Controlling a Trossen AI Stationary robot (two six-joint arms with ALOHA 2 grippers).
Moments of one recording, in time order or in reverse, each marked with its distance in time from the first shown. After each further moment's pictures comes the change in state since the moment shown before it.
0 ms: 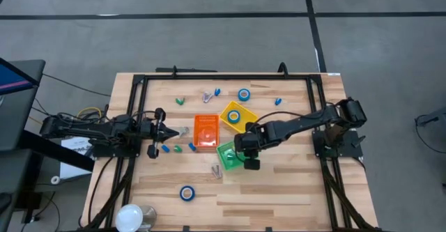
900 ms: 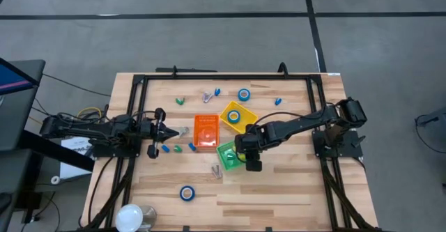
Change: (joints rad) left arm 0.000 0.000 0.000 0.000 0.000 0.000; right arm 0.001 0.000 -0.008 -0.003 -0.054 -0.026
